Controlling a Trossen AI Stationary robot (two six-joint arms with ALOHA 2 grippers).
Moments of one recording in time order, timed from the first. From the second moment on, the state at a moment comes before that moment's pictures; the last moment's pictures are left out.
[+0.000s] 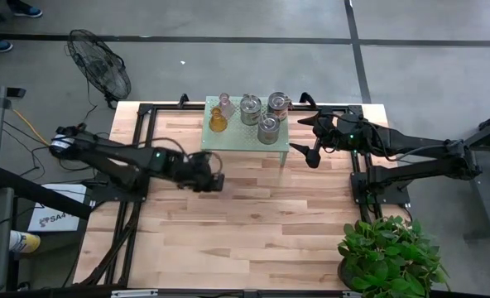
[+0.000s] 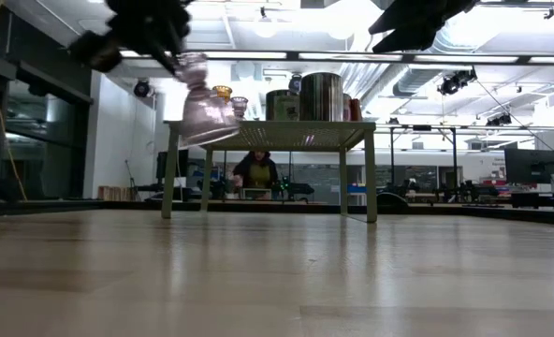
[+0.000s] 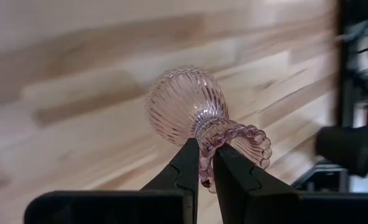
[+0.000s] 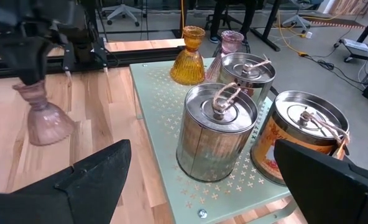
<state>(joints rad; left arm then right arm) -0.20 1.29 1.08 -0.71 -0.13 -1.54 -0.18 0.92 0.87 -0.31 0.20 -0.02</state>
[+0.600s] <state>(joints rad) 0.04 1.29 1.36 -0.85 -0.15 -1.25 -0.18 0.92 0.87 -0.31 0.23 -0.02</state>
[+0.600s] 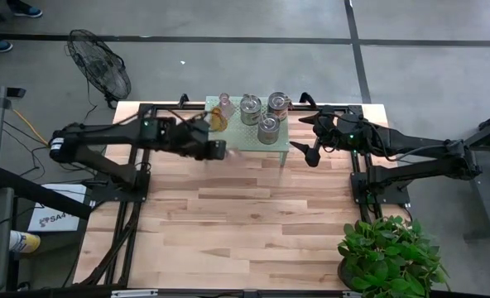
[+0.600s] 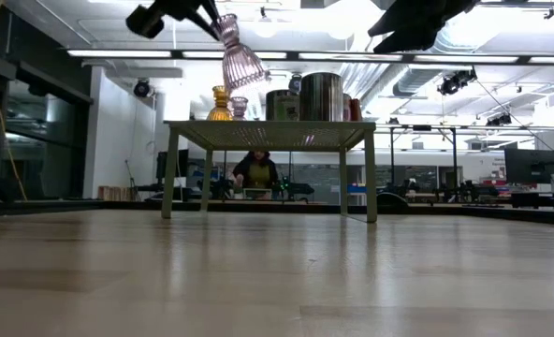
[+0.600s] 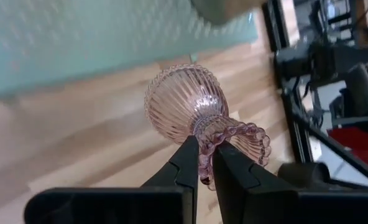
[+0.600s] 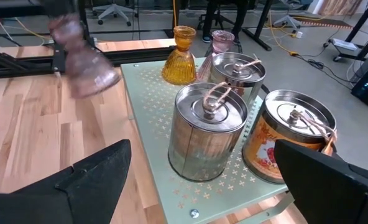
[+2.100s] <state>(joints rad) 0.29 1.70 1.88 -1.22 -0.03 -0.98 -0.18 0.92 0.87 -0.33 0.24 -0.01</state>
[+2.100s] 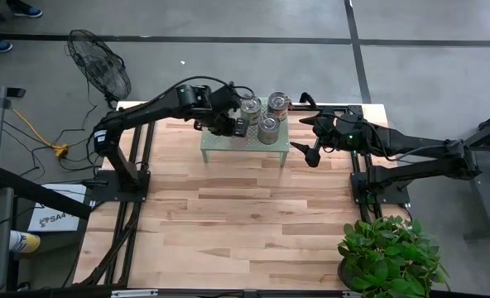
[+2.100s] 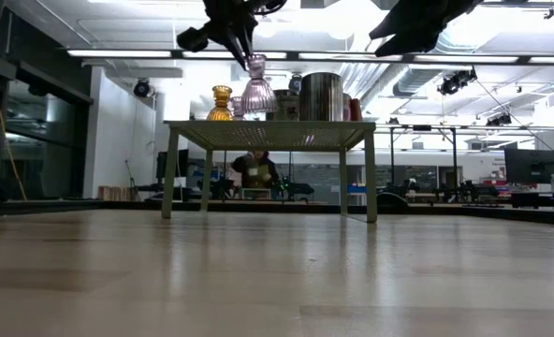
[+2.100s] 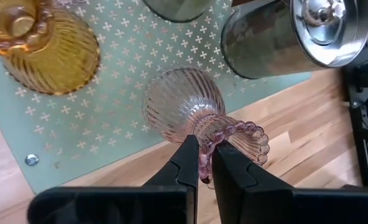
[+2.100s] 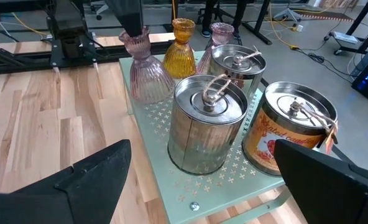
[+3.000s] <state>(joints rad) 0.36 1.71 1.89 -1.26 -0.01 -1.01 -0.18 0.92 0.87 -0.36 0.23 -0.01</state>
